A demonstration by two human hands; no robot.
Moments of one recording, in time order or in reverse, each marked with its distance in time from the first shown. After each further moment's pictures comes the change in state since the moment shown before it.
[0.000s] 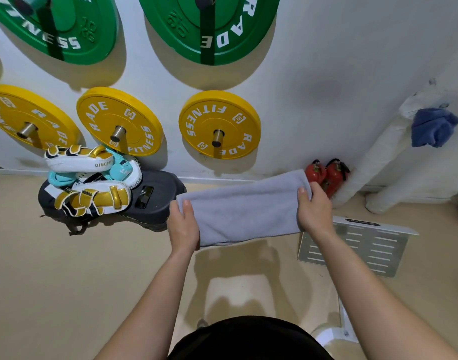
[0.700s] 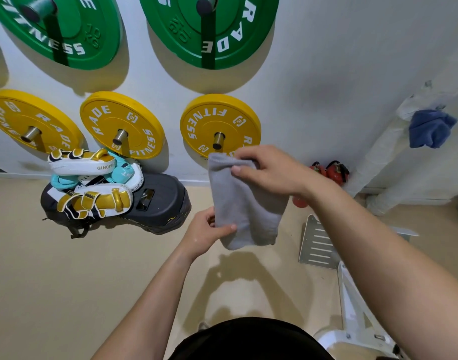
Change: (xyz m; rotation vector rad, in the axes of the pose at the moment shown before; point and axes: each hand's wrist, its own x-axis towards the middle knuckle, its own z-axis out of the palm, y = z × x) left_hand -0.029 0.027 -0.013 -0.185 -0.713 0.089; right_hand -0.008 -0.162 -0.021 -0.214 -0.665 -0.786
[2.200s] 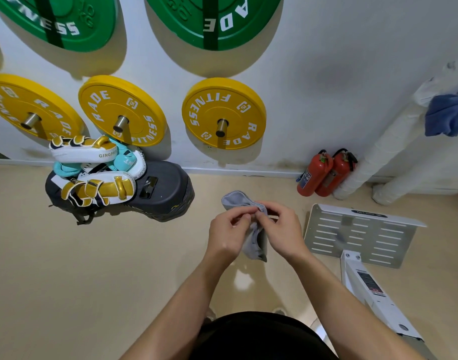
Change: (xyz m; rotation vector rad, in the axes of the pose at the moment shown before) left_hand -0.011 0.002 0.056 0.007 0.192 0.021; right_hand -0.074 0.058 0.138 0.608 0.464 0.552
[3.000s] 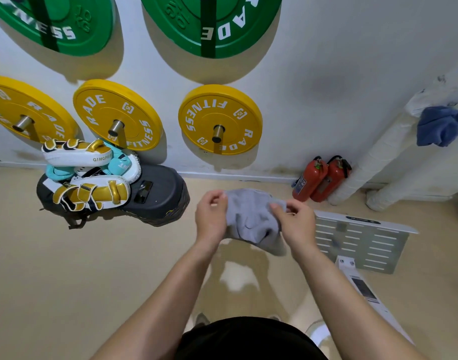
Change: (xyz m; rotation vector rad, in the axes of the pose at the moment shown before) left_hand 0.063 0.001 -0.010 0.010 0.302 -0.136; right_hand 0.033 0.008 -0.025 -0.021 0.317 0.175
